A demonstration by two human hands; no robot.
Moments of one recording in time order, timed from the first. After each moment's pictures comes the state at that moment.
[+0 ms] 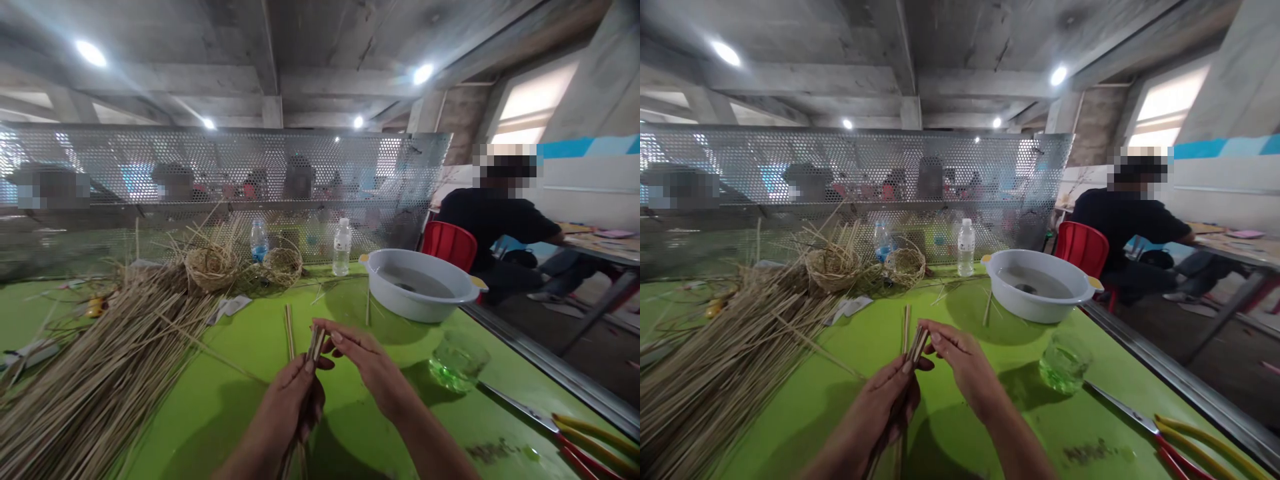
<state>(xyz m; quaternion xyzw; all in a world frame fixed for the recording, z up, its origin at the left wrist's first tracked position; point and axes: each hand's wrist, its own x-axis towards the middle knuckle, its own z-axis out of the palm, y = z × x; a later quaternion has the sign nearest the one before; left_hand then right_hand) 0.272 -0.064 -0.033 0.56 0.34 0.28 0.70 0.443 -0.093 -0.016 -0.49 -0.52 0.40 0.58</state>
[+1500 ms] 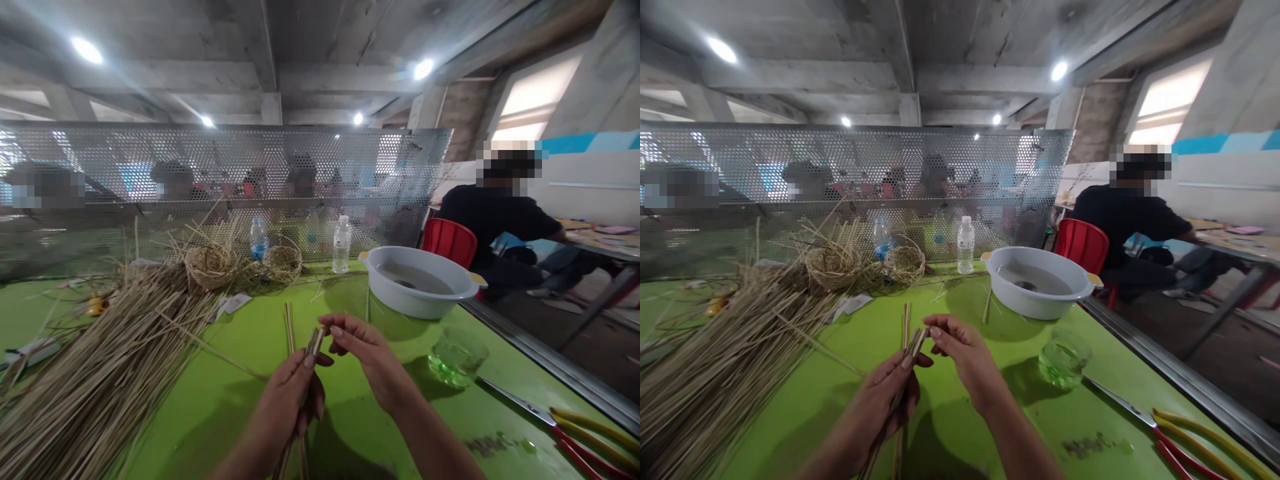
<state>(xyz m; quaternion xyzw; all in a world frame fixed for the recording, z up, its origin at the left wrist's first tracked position) 0.272 -0.065 -0.028 0.59 0.33 0.29 0.68 0.440 -0.091 -0.012 -0.46 -0.45 0.44 0.63</state>
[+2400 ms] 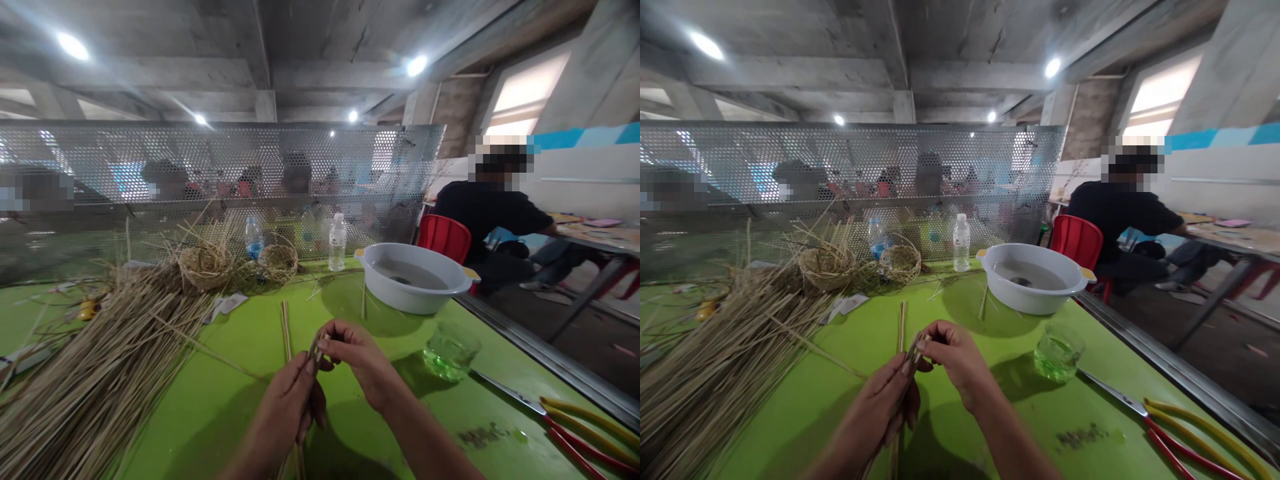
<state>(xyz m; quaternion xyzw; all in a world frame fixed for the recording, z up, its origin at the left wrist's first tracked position) 0.276 -0.067 -0.033 0.65 0.31 0.28 0.63 0.432 -0.081 -0.024 -0.41 -0.43 0.51 0.63</state>
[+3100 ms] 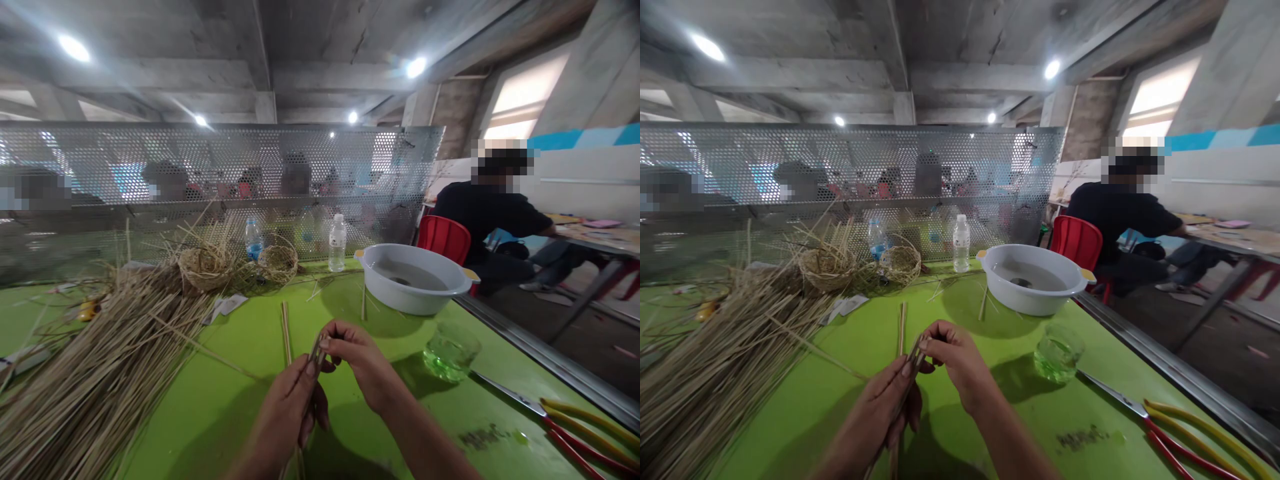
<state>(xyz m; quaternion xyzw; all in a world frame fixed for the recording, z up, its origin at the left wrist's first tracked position) 0.277 -0.070 -0.032 0.66 0.32 0.27 0.63 0.434 -0.086 -0.021 -0.45 -0.43 0.48 0.61</state>
